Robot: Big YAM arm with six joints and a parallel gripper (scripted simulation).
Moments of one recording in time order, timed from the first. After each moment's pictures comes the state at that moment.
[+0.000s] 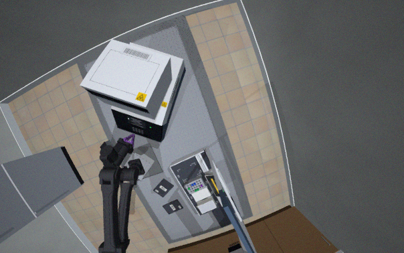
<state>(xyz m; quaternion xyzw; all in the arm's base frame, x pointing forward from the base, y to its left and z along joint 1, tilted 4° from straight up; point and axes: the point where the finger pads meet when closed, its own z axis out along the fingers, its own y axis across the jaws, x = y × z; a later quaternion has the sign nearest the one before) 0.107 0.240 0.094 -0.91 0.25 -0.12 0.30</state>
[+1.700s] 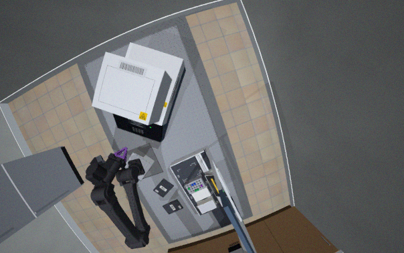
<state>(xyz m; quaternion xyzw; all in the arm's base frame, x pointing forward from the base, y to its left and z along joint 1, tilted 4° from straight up) 0.066 0.186 0.148 -0.91 0.25 -0.12 0.31</state>
